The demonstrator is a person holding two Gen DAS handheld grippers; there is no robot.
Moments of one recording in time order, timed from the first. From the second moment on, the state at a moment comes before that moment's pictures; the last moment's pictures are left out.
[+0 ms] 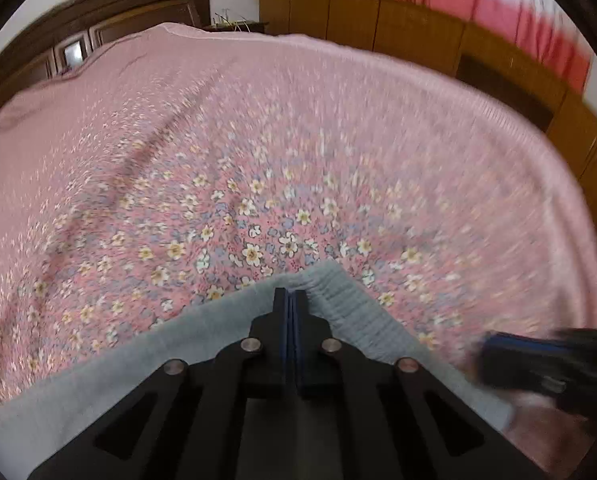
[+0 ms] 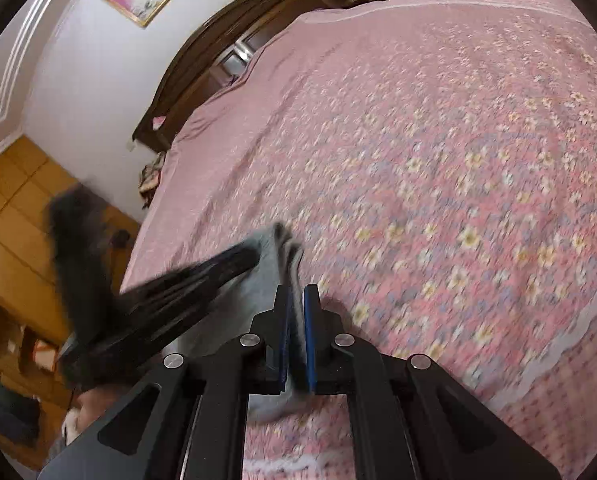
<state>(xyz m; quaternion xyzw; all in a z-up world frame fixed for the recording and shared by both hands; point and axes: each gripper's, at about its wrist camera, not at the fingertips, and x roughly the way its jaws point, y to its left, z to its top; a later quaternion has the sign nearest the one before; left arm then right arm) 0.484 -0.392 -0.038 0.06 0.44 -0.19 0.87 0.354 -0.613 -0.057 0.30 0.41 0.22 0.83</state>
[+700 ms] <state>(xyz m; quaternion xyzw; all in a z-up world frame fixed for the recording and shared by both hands) 0.322 -0.209 -0.032 0.01 0.45 -0.11 0.89 0.344 -0.497 -0.065 0.29 0.41 0.29 0.82</state>
